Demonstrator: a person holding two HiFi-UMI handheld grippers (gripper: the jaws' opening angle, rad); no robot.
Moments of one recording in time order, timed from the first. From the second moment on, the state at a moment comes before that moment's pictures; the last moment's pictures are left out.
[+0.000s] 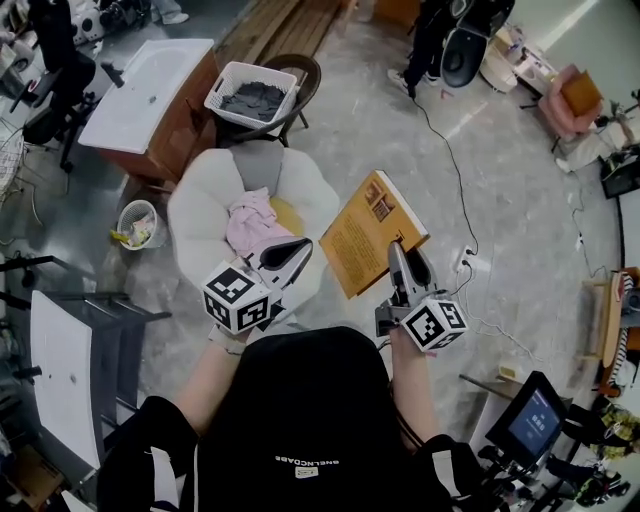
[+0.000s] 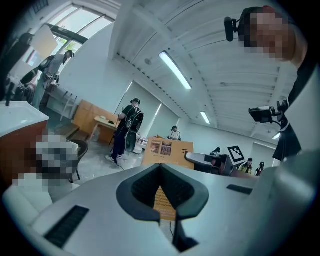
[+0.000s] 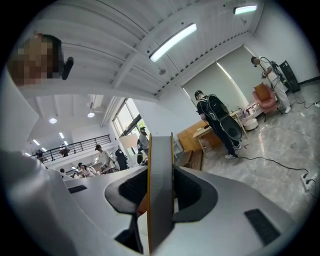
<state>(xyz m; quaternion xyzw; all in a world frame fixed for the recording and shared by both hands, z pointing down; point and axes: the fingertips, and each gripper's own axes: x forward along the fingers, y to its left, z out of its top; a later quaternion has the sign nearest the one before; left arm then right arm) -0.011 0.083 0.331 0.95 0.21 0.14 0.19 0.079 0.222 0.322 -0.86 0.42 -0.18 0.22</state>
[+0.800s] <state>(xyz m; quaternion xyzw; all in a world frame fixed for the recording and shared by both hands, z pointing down) 0.024 0.022 0.358 0.96 0.12 0.16 0.20 0.151 0.153 0.357 -0.83 0.47 -0.24 0.19</state>
